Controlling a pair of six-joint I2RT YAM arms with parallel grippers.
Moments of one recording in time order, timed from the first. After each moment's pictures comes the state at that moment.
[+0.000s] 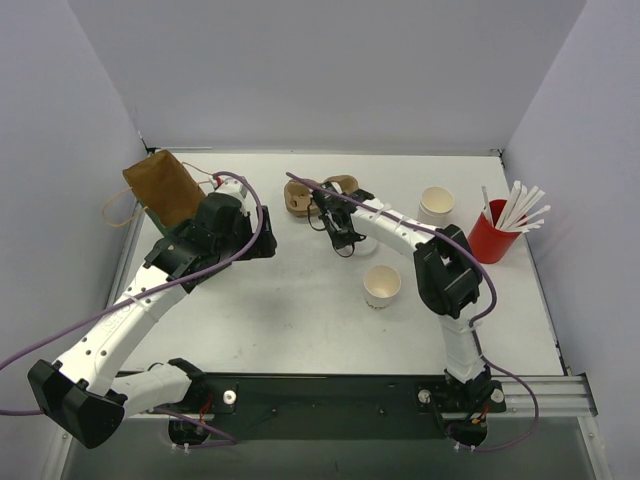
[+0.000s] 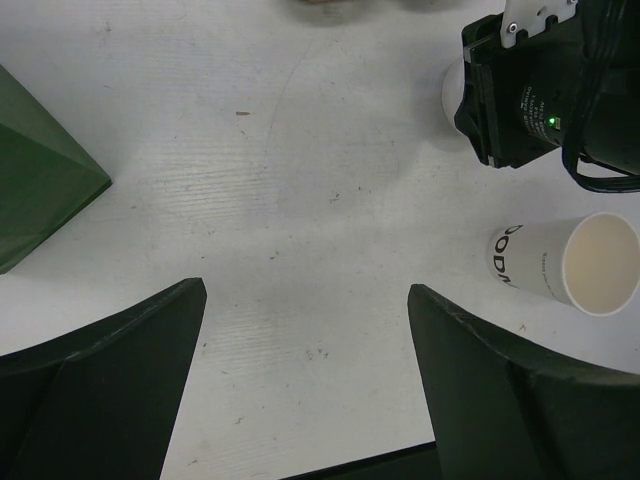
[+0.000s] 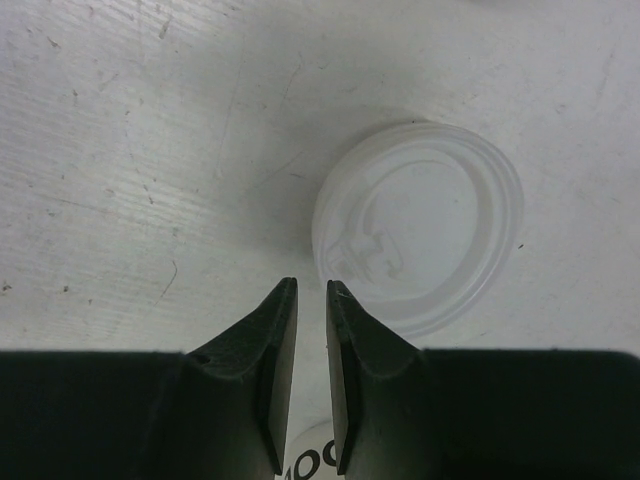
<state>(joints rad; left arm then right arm) -0.55 1.13 1.16 -0.72 -0.17 -0.52 0.68 2.07 1.64 -0.74 0.31 0.18</state>
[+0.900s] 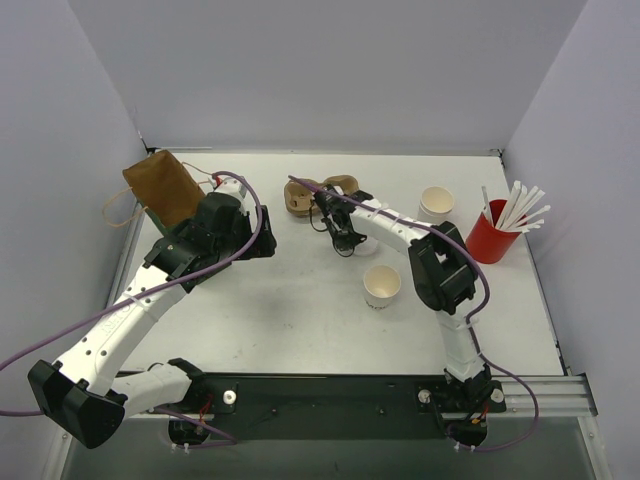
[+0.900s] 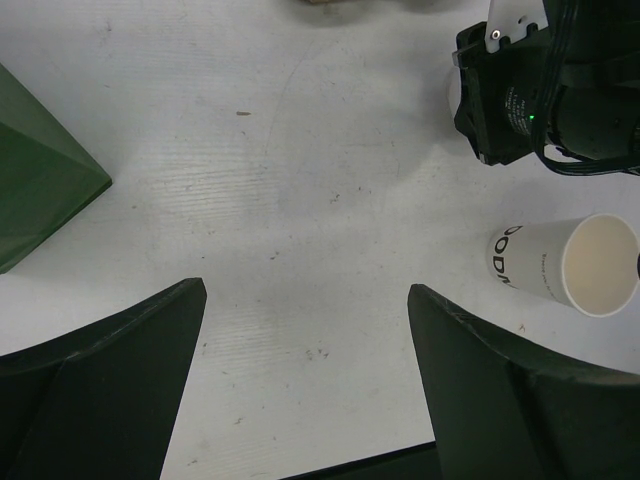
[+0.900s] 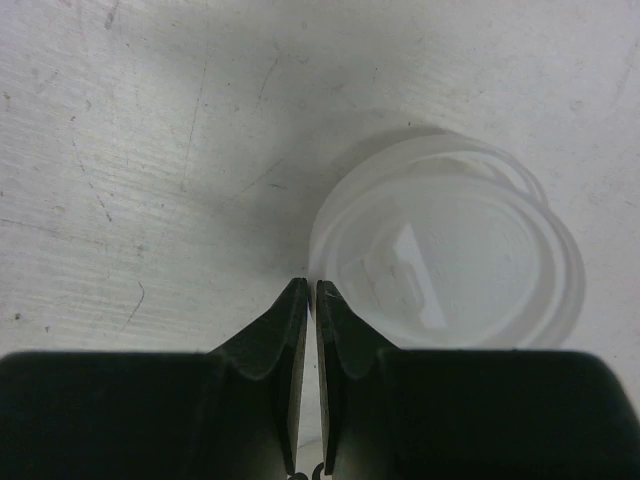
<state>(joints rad) -0.55 1.13 1.16 -0.72 -0.16 -0.52 0.66 2.12 1.64 -0.74 0.31 0.17</state>
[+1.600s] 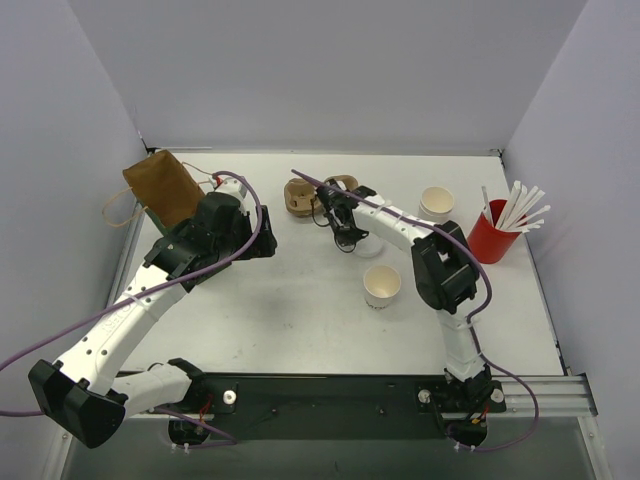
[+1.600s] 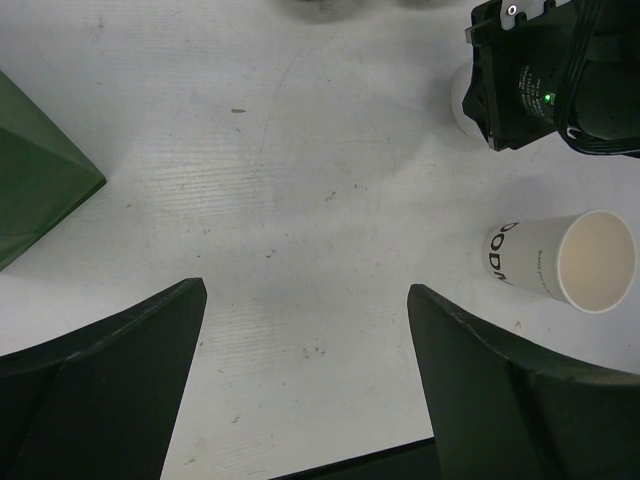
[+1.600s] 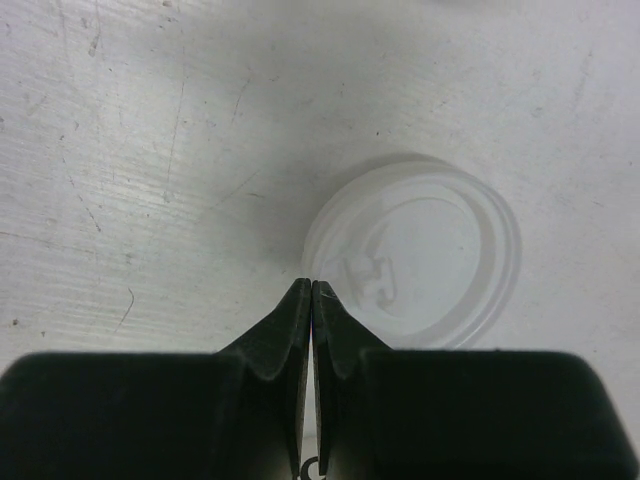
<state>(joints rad) -0.54 1.13 1.16 -0.72 -0.14 -0.52 0.64 2.13 1.67 -0.76 0.32 0.17</state>
